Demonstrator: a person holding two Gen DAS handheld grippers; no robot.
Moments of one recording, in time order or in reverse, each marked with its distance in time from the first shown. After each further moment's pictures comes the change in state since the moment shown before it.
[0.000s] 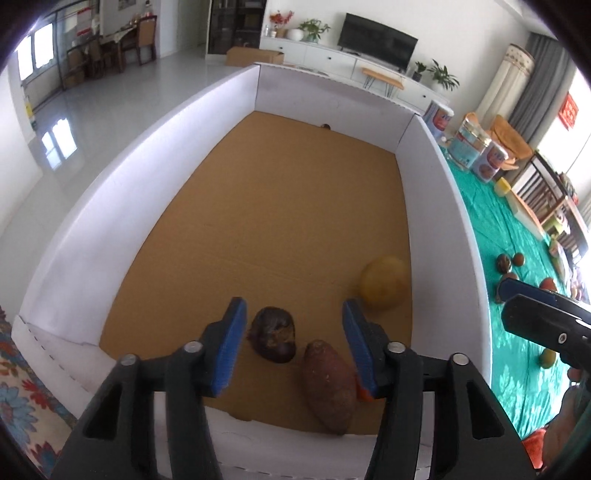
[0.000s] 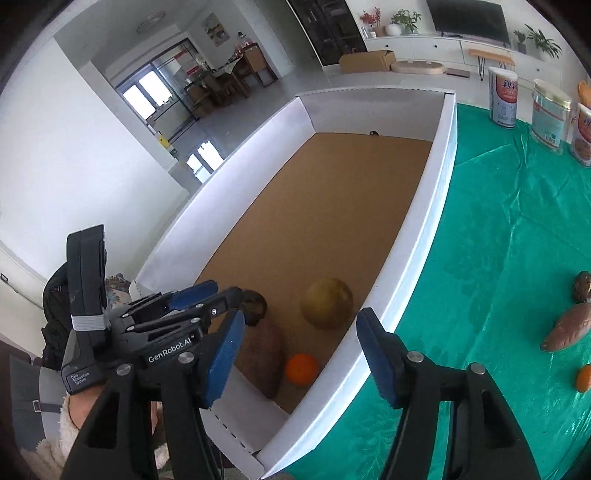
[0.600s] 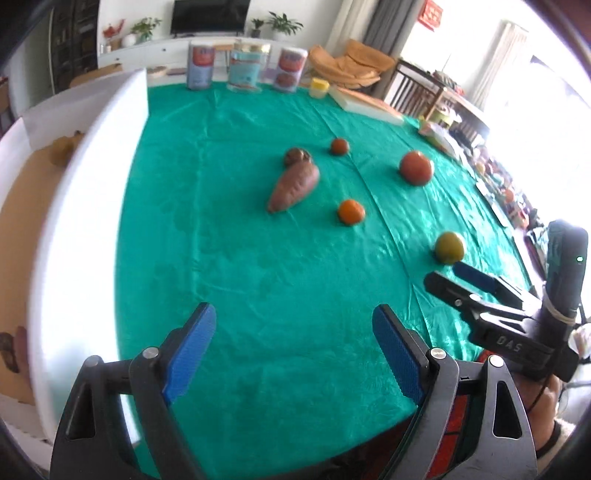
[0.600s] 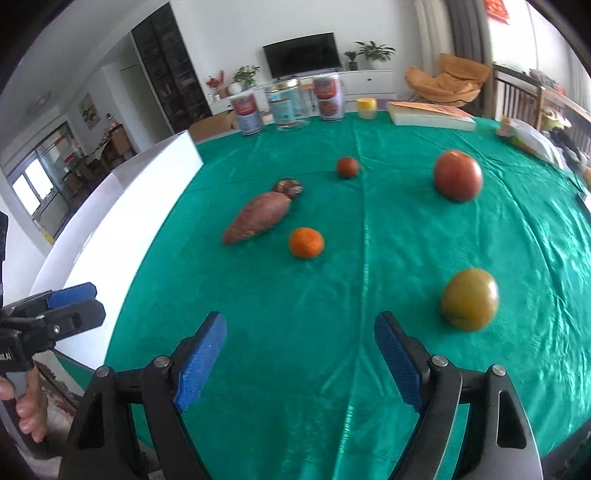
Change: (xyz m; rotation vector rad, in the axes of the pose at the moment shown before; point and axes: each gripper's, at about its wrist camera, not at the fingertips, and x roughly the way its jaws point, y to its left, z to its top) left arm 0.016 -0.236 -0.093 0.433 0.150 -0.347; right arm -0.157 -0.191 -0.195 0.345 -0.277 -0.528
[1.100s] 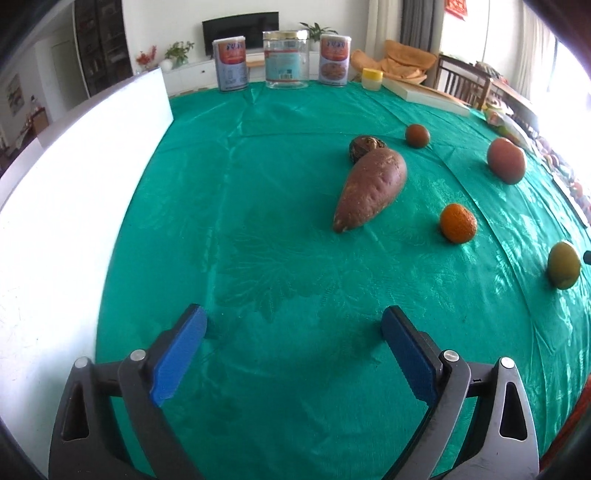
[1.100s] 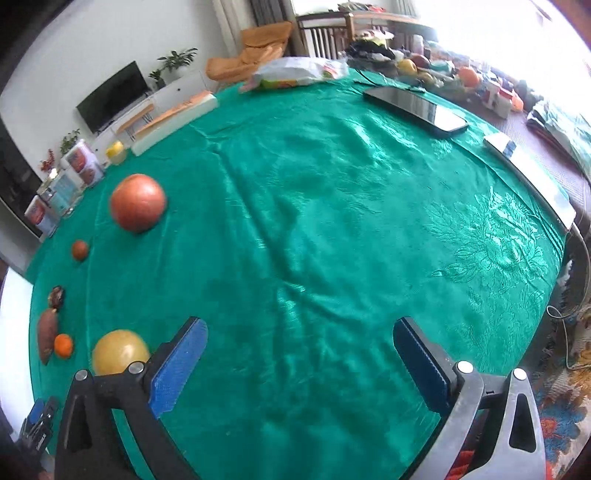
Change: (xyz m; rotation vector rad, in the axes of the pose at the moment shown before) left arm 0.080 0.013 0.015 0.027 -0.106 0.269; right arm -0.011 -0.249 0.020 0.510 0.079 -0.417
